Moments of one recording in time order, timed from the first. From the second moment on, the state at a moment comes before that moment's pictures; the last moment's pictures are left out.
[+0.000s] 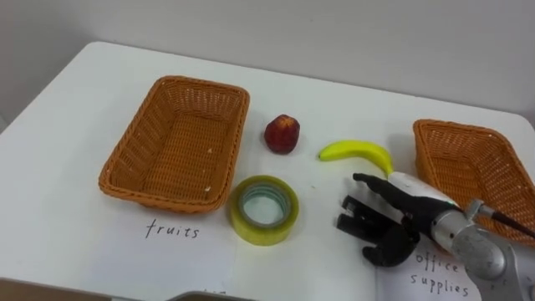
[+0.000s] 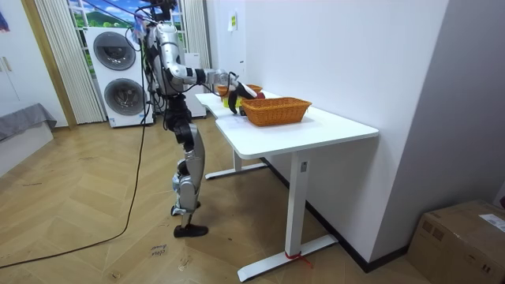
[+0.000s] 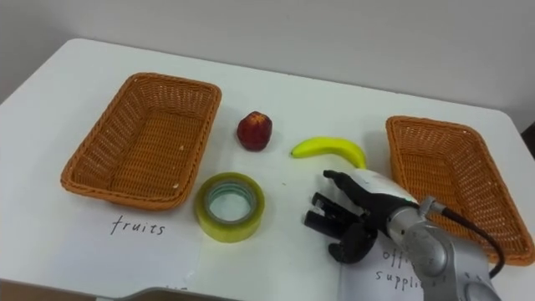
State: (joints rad) left arm 0.23 0.31 -0.02 0.93 0.36 0.12 -0.05; right arm 0.10 -0.49 0.14 -0.11 -0.74 0.18 0.53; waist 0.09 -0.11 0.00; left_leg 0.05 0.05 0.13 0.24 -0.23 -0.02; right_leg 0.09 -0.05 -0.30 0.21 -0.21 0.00
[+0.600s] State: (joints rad) left arm 0.22 0.31 -0.02 0.93 0.36 0.12 -0.01; right arm 0.07 -0.47 0.14 -0.09 -0.83 0.20 0.50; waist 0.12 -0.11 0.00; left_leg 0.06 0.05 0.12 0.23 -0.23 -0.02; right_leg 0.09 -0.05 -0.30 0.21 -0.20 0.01
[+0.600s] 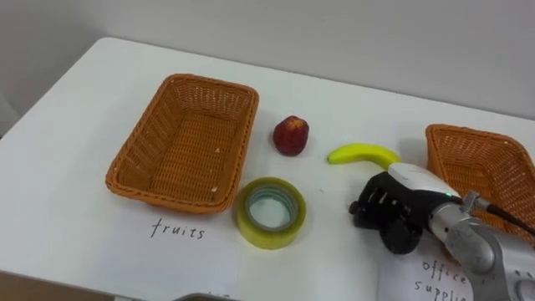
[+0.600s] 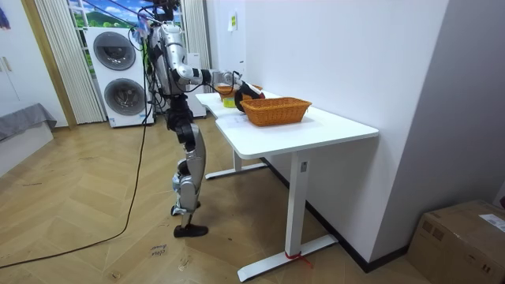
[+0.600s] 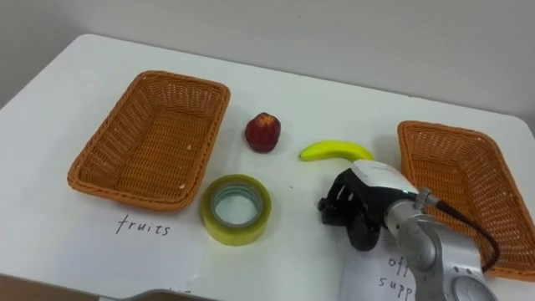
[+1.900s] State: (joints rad) left arm 0.24 0.30 0.00 0.96 0.36 0.08 0.06; right arm 0.08 -0.45 0.07 -0.26 -0.57 0.12 0.39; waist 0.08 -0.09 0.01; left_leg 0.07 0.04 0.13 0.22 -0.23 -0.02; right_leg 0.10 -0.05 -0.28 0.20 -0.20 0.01
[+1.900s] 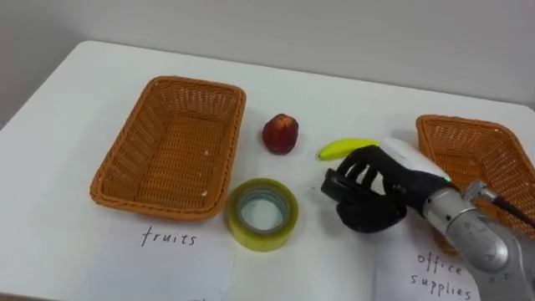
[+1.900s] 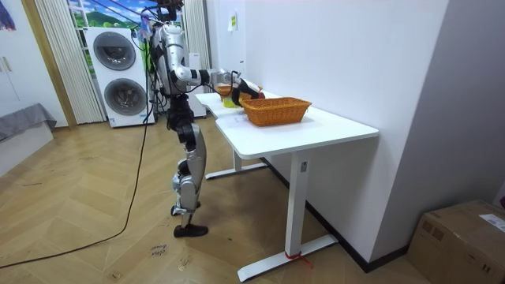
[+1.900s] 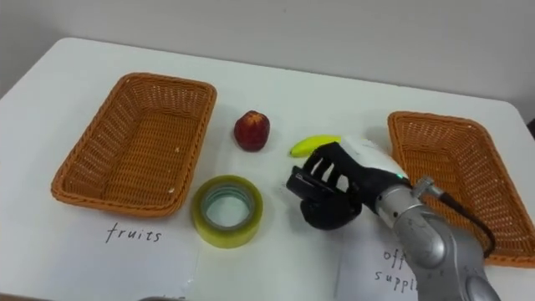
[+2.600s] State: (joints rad) left arm 0.27 0.29 0.03 1.01 0.34 0.05 0.06; right arm 0.05 -0.46 -0.07 -0.32 -0.47 0.00 0.10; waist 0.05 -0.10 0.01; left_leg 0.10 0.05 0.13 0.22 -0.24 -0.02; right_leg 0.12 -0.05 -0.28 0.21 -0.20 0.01
